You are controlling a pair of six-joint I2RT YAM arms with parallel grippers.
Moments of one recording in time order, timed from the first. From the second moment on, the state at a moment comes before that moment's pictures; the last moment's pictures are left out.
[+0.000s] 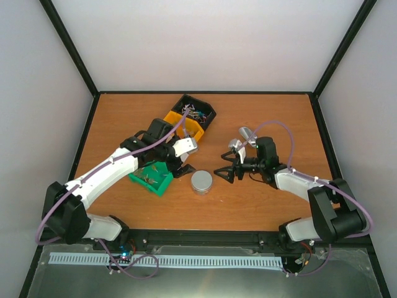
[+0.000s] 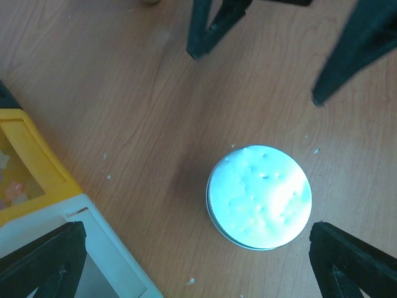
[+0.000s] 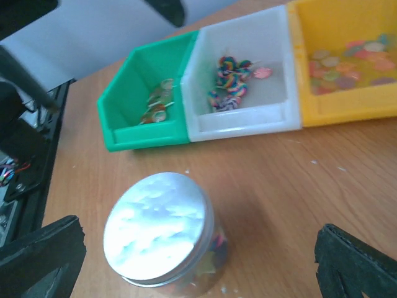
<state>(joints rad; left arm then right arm) -0.58 1.35 1.07 -0.63 0.41 0.50 0.34 1.39 0.56 0.26 -0.93 -0.09</state>
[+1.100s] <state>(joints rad) -0.58 1.37 1.01 -0.65 0.54 0.65 0.65 1.75 0.37 0.76 -0.62 -0.31</state>
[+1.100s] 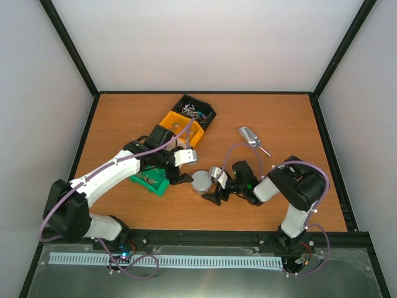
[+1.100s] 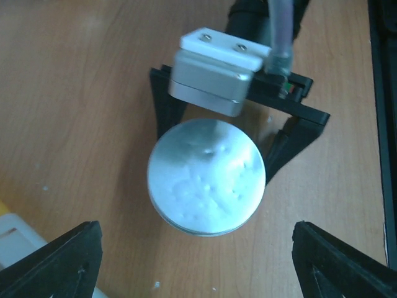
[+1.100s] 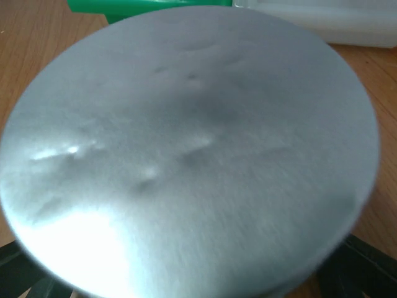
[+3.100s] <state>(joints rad) -0.76 1.34 0.70 -0.28 0.41 0.87 0.69 1.89 0.42 0.96 -0.61 -0.24</state>
